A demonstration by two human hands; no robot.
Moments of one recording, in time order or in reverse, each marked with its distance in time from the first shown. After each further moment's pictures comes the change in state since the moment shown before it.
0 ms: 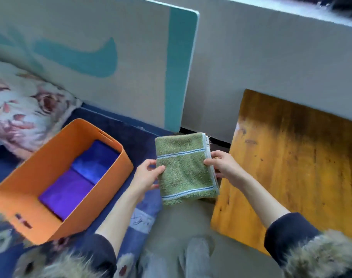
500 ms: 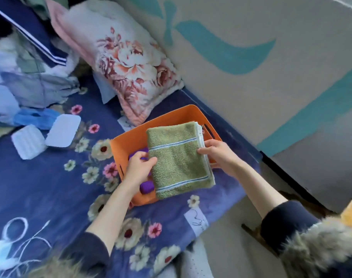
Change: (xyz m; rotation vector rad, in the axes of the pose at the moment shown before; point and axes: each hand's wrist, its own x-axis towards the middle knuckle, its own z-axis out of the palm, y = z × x) left_hand -0.028 -0.057 -0.281 -0.166 0.580 -0.098; right_hand 0.030 -0.133 0.309 -0.297 -0.442 -0.130
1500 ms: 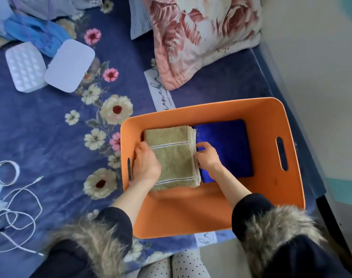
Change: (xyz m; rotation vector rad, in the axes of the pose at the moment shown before) left_hand 0.164 -0.102 0.010 0.645 0.234 -0.329; right_hand 0.225 0.066 0.141 -0.312 -0.145 0.226
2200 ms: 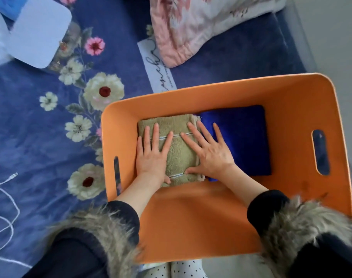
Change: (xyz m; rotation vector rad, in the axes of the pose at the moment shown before) left_hand 0.044 -0.022 0.069 0.743 -0.172 0.433; right_hand 0.057 0.049 0.007 -1.430 0.049 -0.824
